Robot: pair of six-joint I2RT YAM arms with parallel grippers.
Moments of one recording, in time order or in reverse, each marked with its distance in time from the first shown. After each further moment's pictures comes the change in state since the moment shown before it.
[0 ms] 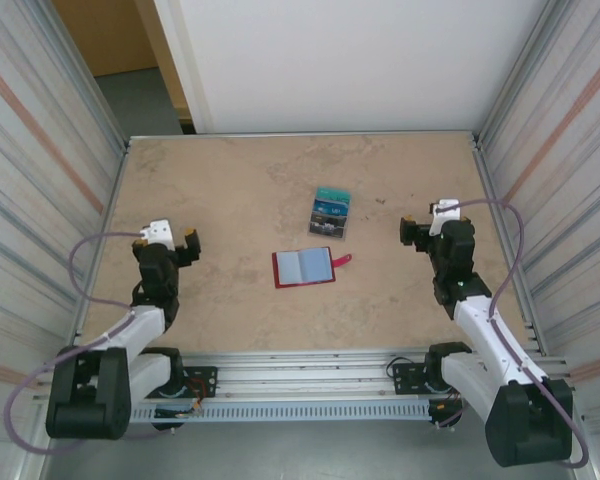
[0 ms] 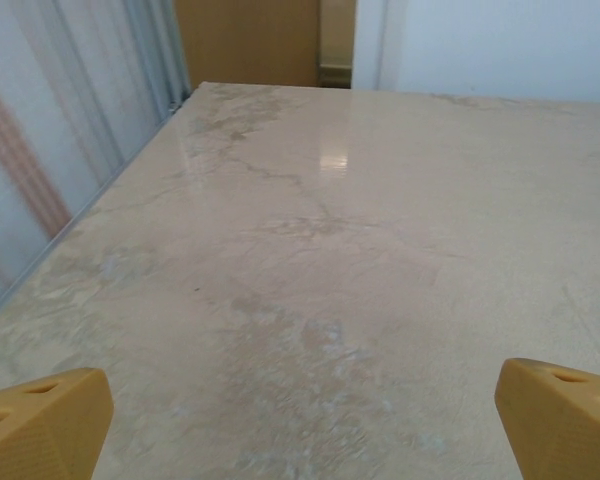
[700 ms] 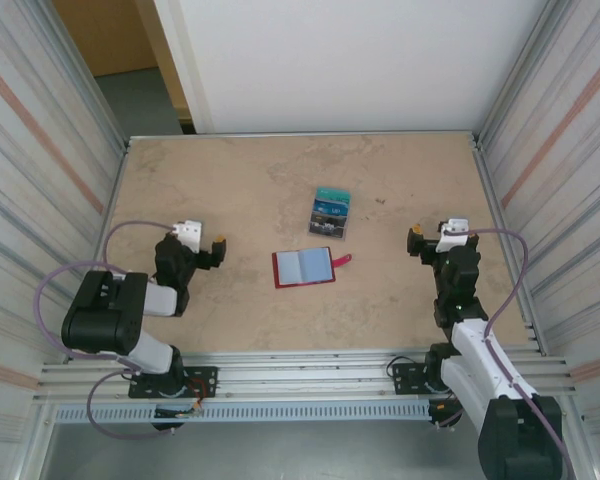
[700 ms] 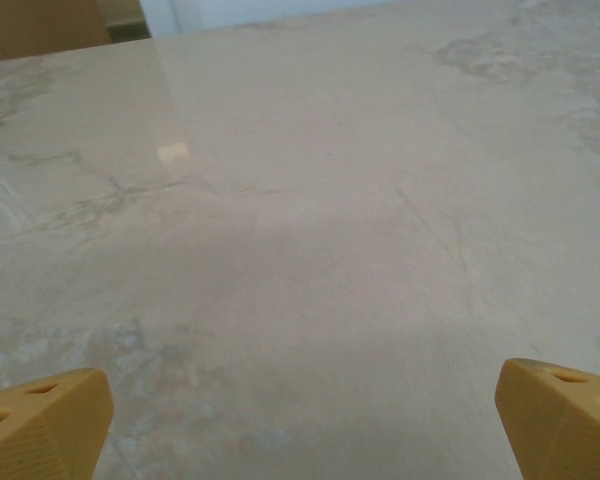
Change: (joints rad) left arm -0.017 0.435 0.061 0.294 0.292 0.134; right arm -0.068 -0.102 -0.225 0.270 -0.011 -0.010
